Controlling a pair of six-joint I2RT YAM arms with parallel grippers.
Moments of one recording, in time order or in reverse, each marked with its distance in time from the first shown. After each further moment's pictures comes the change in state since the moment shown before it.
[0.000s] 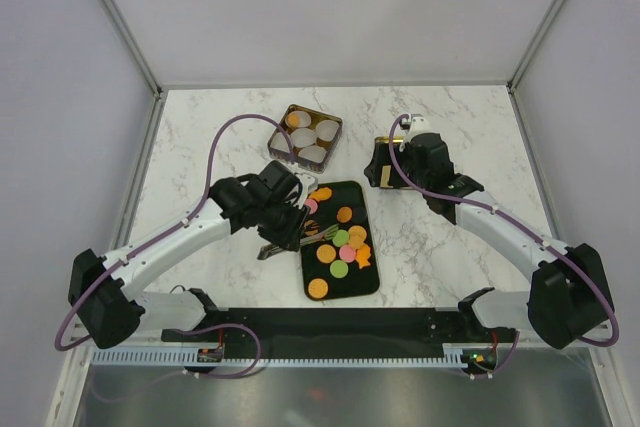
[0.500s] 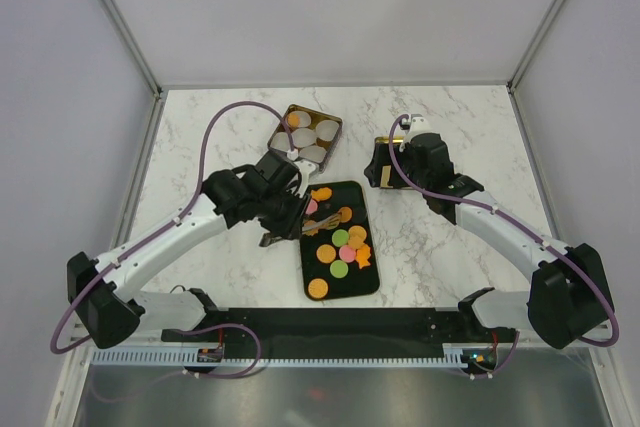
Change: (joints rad) left arm -0.005 0.000 0.097 -0.023 -0.023 0.003; right arm 0.000 0.000 0.000 -0.004 0.000 0.000
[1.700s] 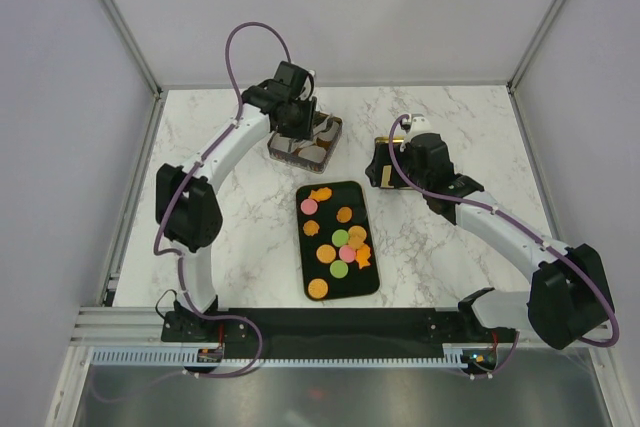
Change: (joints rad) left arm 0.317 0.690 0.694 0.142 -0.109 0.014; right arm 0.000 -0.002 0.000 0.000 0.021 -0.007
